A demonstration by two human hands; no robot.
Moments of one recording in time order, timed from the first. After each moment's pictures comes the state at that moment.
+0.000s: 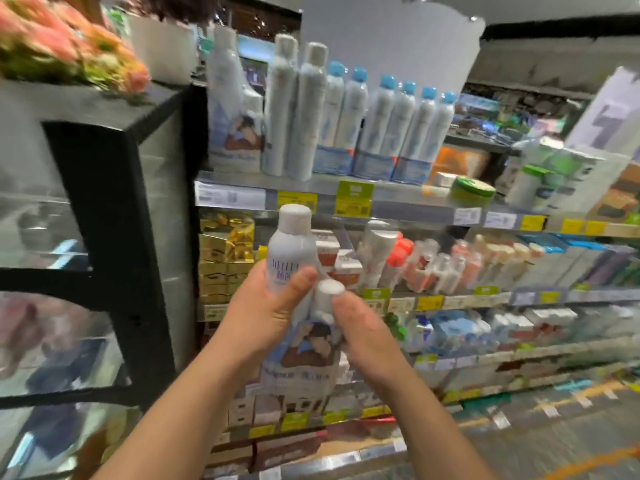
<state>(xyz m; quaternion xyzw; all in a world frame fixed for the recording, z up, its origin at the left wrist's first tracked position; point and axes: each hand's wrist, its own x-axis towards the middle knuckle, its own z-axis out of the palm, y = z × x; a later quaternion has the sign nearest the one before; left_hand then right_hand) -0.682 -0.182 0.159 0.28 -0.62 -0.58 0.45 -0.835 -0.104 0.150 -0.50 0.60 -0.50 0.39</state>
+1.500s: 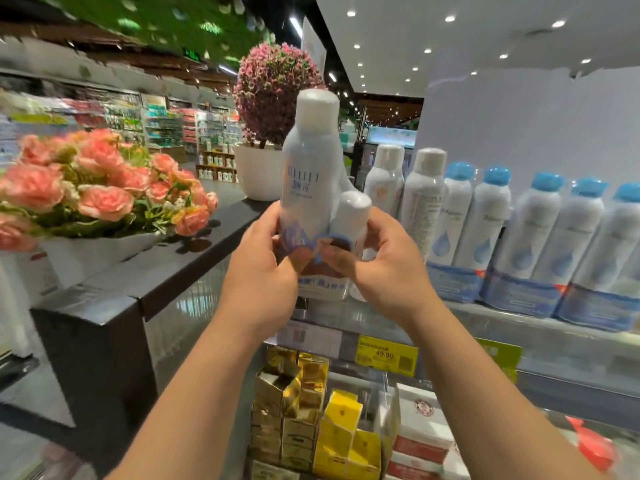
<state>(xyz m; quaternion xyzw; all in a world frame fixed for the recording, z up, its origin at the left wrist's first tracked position) -0.672 -0.378 0.283 0.43 -0.63 -0.22 0.61 -0.845 -0.415 0.295 -0.74 0.38 -0.52 0.19</state>
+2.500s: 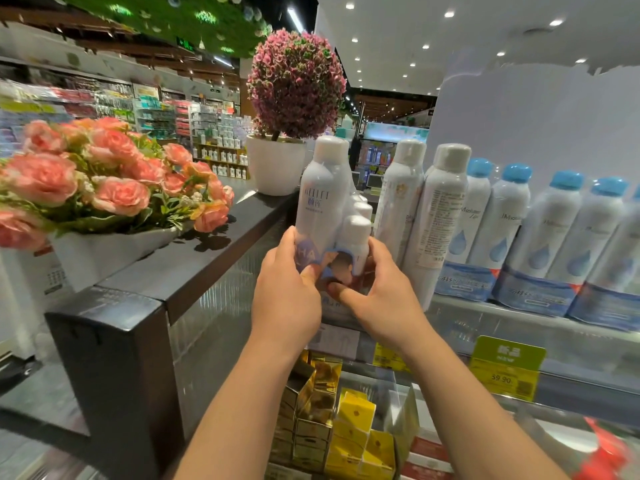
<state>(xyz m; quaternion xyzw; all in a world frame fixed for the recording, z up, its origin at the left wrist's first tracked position) -0.680 -0.410 0.243 0.58 -0.57 -0.17 0.56 -0.830 -0.428 0.244 -0.72 0.47 -0.46 0.22</state>
